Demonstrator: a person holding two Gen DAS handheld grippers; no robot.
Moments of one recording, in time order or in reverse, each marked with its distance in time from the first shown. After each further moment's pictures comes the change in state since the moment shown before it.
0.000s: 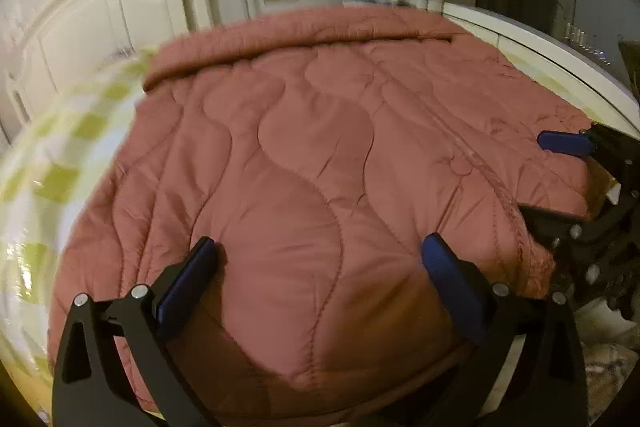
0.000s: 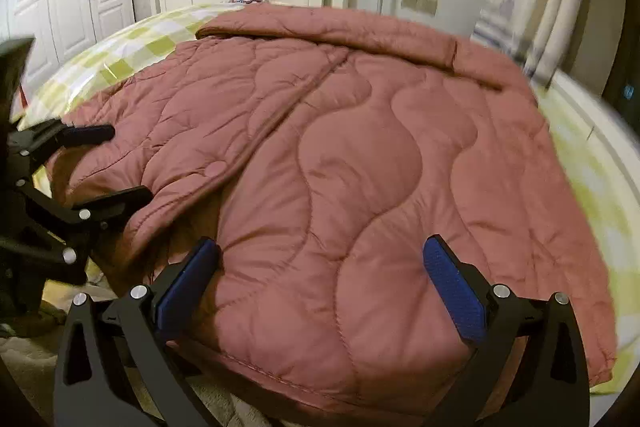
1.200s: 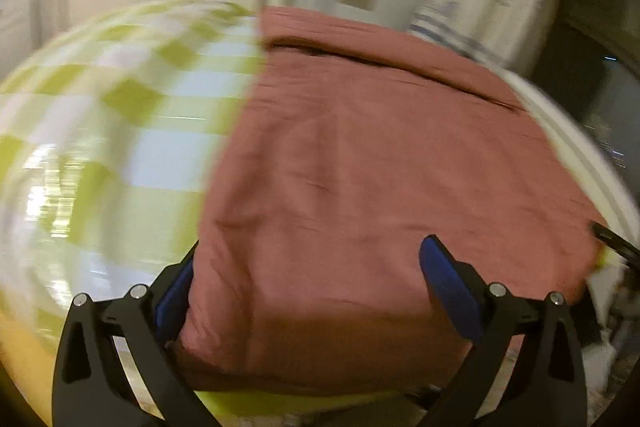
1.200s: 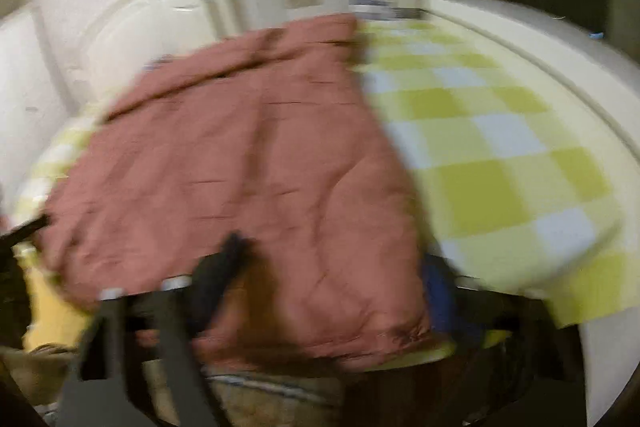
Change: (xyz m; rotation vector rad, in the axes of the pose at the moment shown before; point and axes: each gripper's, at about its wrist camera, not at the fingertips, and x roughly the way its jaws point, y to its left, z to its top) left arm -0.024 0.096 -0.022 -0.308 -0.026 -0.070; right arm -0.051 -0.145 -0.059 0.382 -0.079 -0.005
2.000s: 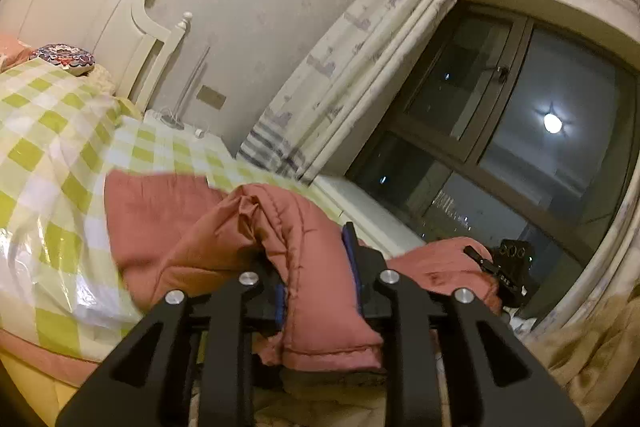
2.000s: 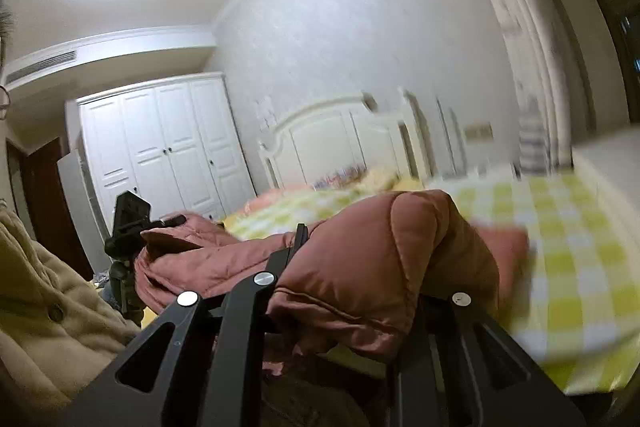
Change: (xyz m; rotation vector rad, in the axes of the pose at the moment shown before) left arm -0.229 0.025 -0.004 -0.074 -0.364 -0.604; right arm -0.222 0.068 0.023 -0.227 -0.444 0.569
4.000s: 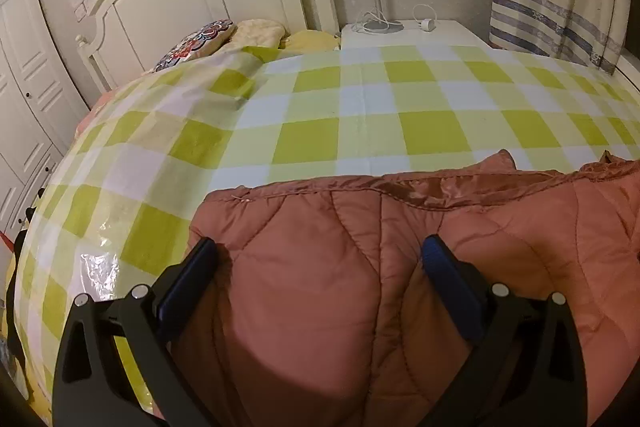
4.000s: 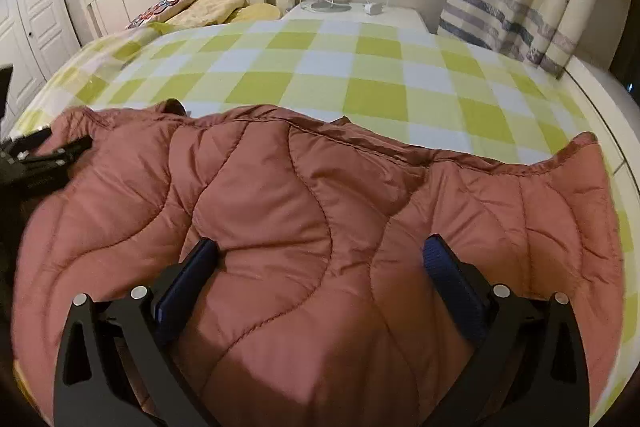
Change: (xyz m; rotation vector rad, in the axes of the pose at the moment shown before) left arm 0.377 0.205 0.057 0.265 0.452 1.048; right arm 0.400 -0.201 -0.051 0.048 0.716 -0.578
